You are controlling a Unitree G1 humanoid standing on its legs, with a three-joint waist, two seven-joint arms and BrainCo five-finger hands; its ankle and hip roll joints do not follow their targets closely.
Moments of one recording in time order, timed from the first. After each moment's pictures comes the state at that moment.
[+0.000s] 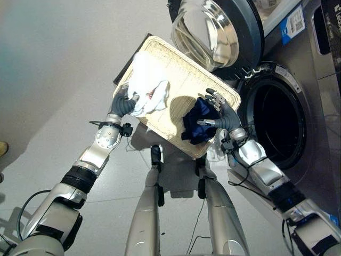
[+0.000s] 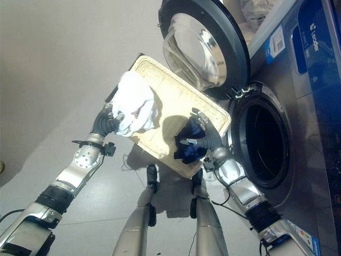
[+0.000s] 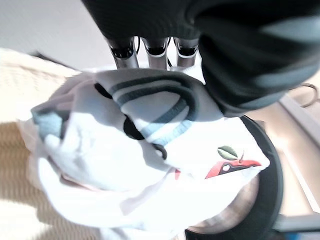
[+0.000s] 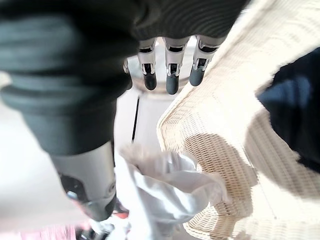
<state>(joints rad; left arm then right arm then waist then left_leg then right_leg) -0.62 0.64 -0.37 0.28 -0.32 -0.26 0.08 -0.59 -0.61 0.44 0.16 0.15 -0.17 -0.12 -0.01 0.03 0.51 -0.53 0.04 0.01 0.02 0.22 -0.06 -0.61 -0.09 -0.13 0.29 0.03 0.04</state>
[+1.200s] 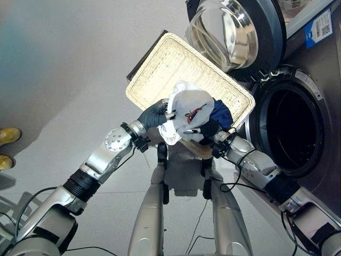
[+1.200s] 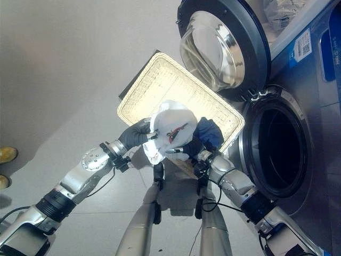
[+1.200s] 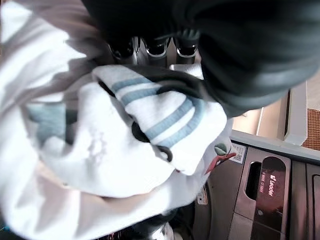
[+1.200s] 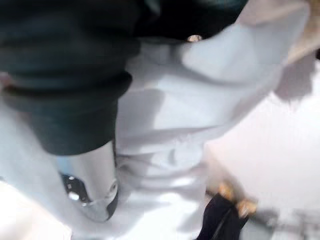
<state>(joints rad) -0.61 0.68 -0.53 0.08 -0.57 -0.14 -0.21 -0.58 -0.54 0.57 0.15 0.94 0.08 0.17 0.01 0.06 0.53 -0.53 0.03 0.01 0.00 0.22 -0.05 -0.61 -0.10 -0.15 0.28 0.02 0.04</state>
